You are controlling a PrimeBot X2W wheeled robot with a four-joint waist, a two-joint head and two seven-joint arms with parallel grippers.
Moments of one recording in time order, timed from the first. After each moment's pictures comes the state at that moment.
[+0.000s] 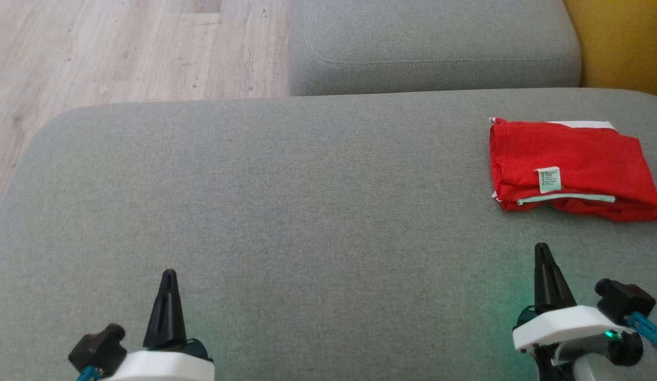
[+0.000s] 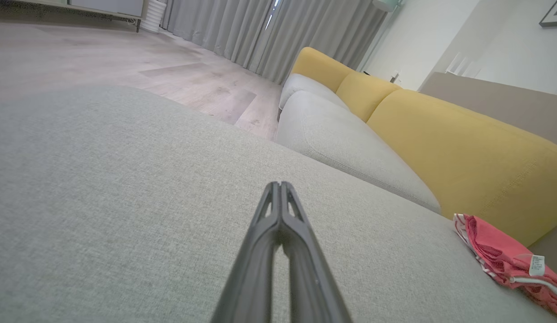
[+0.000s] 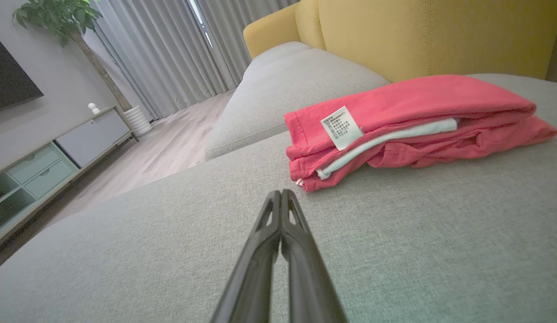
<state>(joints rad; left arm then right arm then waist) 0.03 0.05 -0.09 0.31 -0.50 -0.13 -0.22 -0.04 -0.04 -0.01 0.43 0.36 0.12 -0.21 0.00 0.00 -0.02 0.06</state>
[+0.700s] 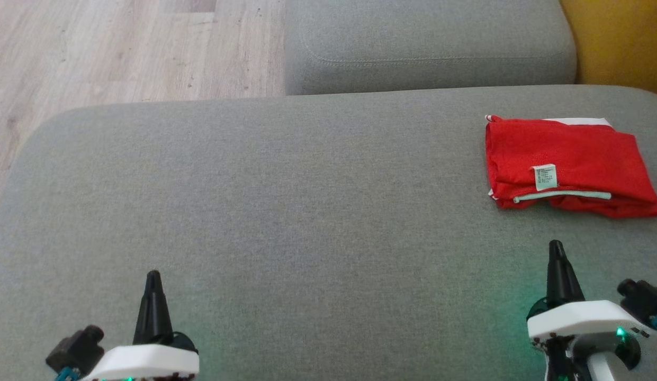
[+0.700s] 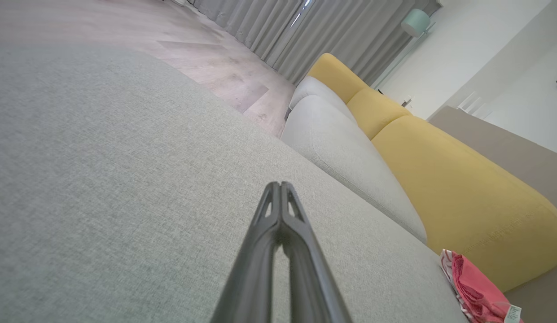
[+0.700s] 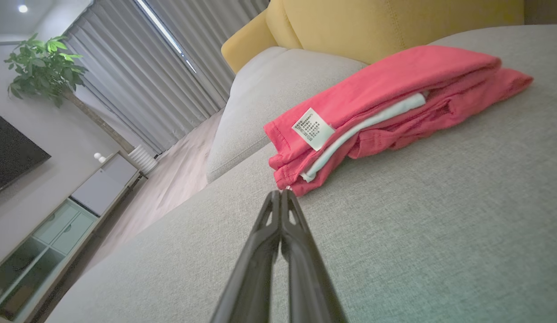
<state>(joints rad) 0.02 0.05 -0.07 0.31 -0.72 -0.13 -0.17 -0.04 -0.04 -0.04 0.40 0.60 0.12 -0.15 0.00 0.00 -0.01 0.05</state>
